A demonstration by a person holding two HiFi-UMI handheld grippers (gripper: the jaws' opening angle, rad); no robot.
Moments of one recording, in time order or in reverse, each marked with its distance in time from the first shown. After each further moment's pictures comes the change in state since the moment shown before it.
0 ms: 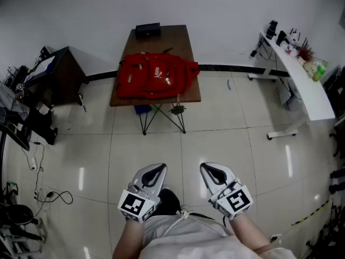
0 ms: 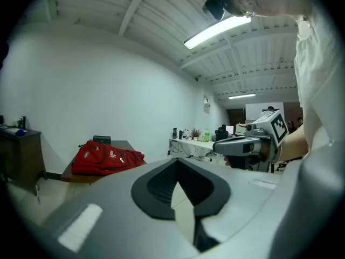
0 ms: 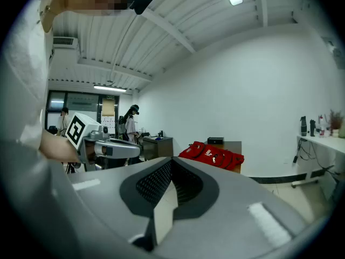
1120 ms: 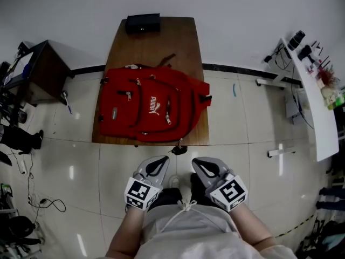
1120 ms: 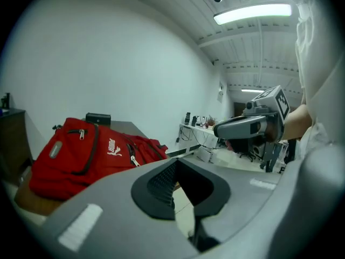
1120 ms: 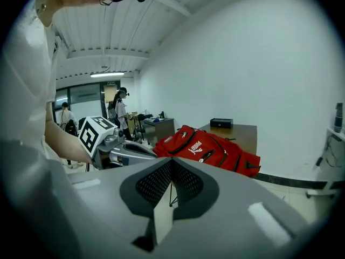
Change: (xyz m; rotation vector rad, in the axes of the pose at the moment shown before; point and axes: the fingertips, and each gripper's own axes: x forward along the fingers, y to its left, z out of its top) left arm 0.288 0.259 -0.033 -0.111 0.147 -0.027; right arm 0.290 -0.237 -0.001 -0.024 0.229 0.135
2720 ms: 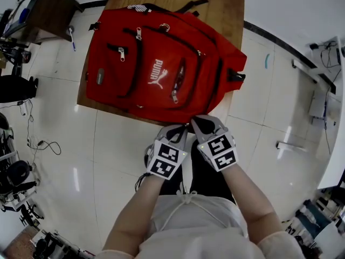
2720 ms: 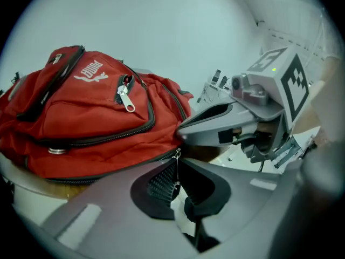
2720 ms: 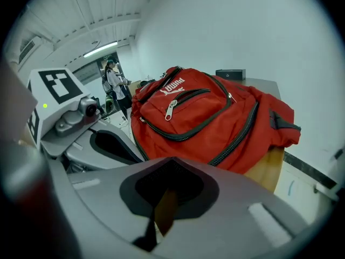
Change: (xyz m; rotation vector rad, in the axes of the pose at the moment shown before) left arm 0.150 0.046 -0.117 -0.220 0.451 0.180; right arm 0.152 -0.118 -0.140 0.041 0.402 0.141
